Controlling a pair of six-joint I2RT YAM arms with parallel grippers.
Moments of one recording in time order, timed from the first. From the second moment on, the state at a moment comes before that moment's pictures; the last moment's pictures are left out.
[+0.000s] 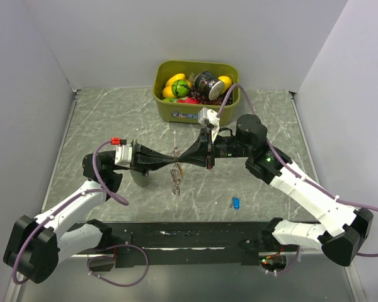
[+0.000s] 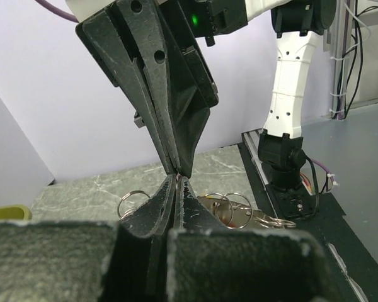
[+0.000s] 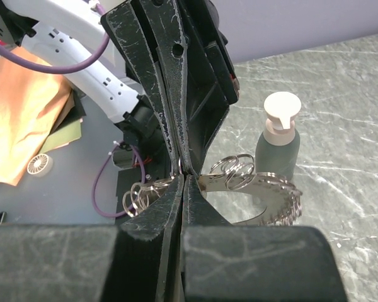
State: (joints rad) left arm -0.48 1.05 0.57 1.22 1.10 -0.38; right arm 0.74 1.13 1.13 -0.11 -0.80 0.12
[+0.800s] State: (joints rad) left arm -0.50 0.98 0.57 1.03 1.07 -0.24; right arm 0.74 1.11 1.09 -0.13 -0.48 0.21
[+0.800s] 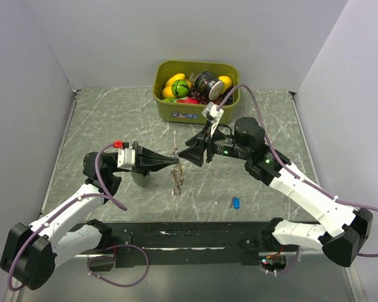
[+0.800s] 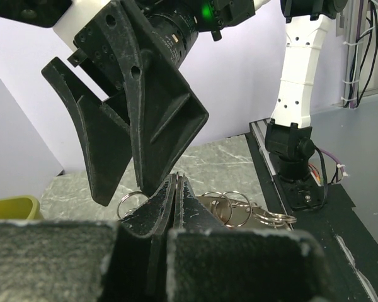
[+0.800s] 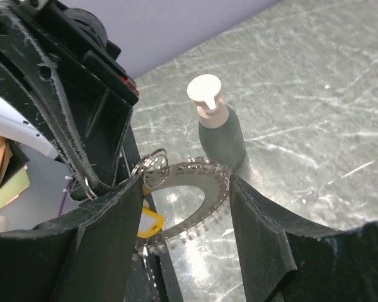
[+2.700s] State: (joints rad) left arm -0.60 1.69 0.32 1.30 0.86 -0.44; right arm 0.55 1.12 0.62 0.23 -0.82 0.35
